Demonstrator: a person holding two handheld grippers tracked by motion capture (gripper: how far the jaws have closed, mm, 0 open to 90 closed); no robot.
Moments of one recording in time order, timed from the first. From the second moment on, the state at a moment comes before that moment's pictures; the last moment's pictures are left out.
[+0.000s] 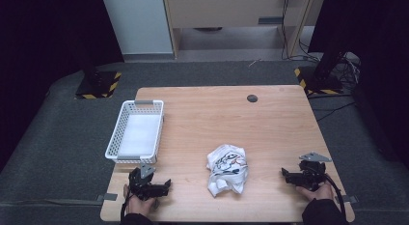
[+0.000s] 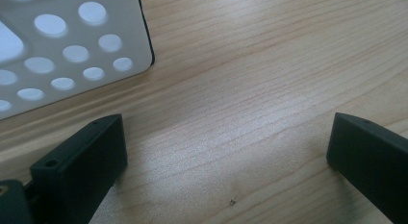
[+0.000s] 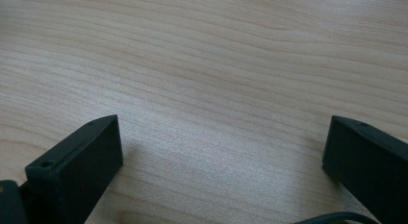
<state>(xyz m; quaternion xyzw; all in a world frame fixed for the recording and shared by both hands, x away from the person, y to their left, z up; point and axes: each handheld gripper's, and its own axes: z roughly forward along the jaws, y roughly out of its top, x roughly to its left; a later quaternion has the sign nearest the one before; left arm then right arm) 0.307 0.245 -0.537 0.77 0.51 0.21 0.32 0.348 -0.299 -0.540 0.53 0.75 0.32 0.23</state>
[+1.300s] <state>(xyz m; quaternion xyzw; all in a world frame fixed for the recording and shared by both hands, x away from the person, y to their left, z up) 0.303 0.243 -0.522 0.74 0.56 0.19 0.32 0.343 -0.295 -0.526 0.53 0.75 0.34 0.22</state>
